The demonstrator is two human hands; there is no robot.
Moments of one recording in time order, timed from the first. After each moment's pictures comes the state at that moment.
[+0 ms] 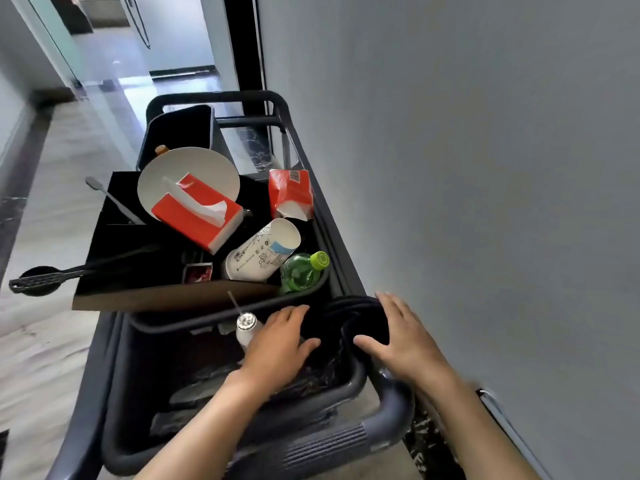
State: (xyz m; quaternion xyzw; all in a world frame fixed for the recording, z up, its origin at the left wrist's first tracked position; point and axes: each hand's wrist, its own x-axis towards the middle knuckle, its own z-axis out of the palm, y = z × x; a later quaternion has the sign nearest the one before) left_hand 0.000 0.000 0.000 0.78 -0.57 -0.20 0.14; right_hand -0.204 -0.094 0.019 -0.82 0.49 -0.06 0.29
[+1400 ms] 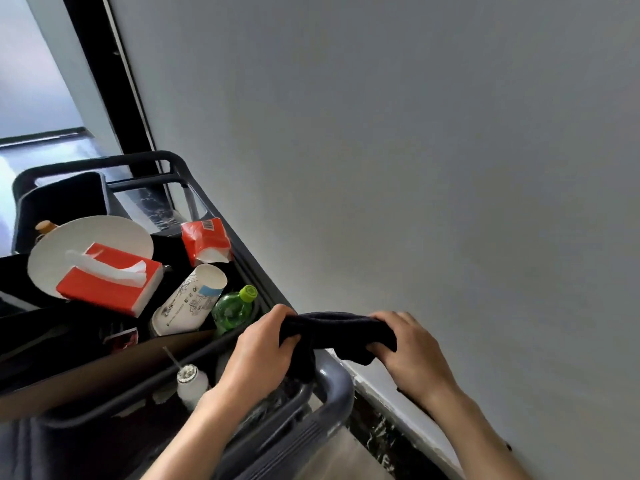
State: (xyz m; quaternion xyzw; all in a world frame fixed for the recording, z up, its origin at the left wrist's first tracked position) left_hand -0.042 -0.001 0.093 0.63 -0.66 -0.25 0.32; right_hand -0.283 -0.016 0.101 -0.74 0.61 -0.23 0.18
